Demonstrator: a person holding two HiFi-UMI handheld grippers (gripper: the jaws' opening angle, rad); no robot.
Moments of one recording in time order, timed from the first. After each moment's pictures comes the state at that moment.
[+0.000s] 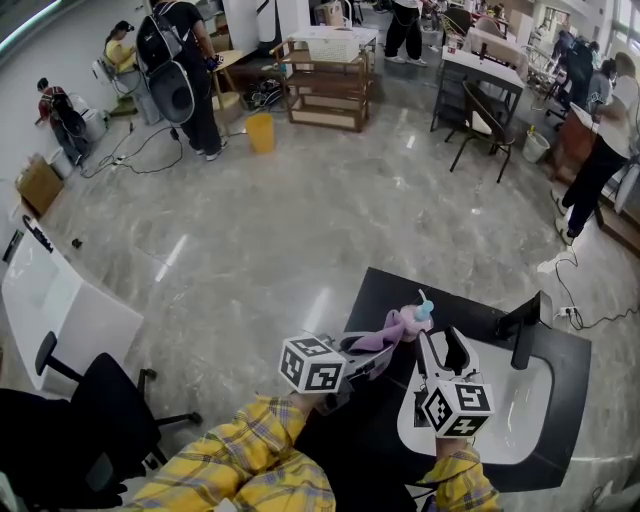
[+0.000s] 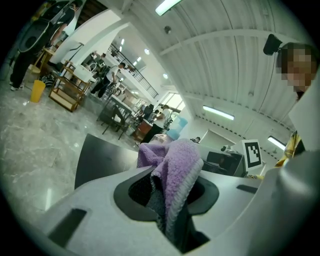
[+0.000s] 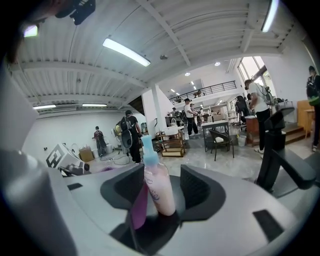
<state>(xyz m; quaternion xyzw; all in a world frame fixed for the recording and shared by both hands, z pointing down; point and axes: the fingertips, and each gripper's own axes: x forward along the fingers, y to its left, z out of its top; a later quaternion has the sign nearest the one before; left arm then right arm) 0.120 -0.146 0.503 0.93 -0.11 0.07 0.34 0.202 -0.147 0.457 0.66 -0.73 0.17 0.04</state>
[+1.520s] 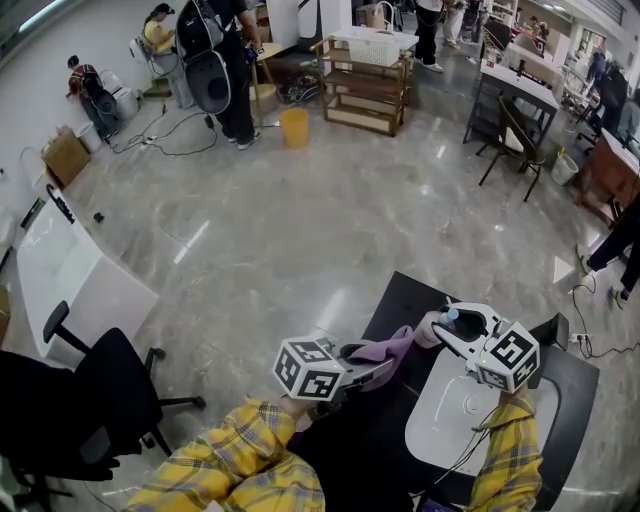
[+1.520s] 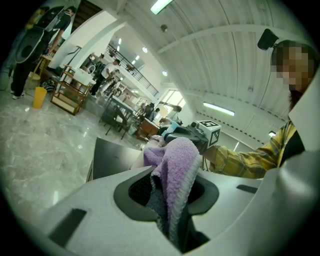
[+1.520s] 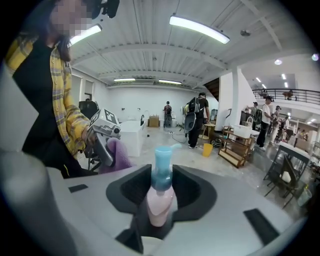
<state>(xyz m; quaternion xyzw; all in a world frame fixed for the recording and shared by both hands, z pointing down) 0.079 -0.132 0.486 0.93 -0.12 0.09 0.33 0.155 -0.191 0.449 0.29 -0.93 0.04 0.23</state>
